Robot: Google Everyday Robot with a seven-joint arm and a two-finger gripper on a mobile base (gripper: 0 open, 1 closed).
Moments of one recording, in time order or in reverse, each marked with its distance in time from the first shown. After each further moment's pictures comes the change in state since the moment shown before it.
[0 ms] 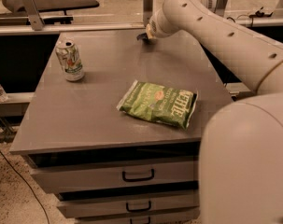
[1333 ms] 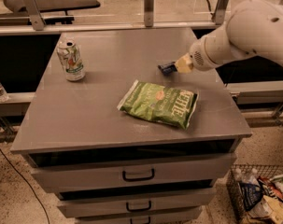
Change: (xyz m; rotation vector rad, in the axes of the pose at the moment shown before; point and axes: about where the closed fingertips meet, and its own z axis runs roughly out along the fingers) arm 0.133 0.017 -0.164 -0.145 0.116 -0.137
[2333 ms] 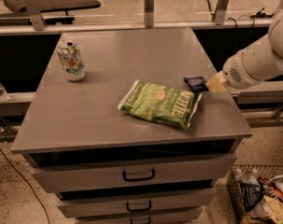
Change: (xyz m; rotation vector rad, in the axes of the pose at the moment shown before) arm 0.090 -0.017 -0.072 0.056 0.177 0.055
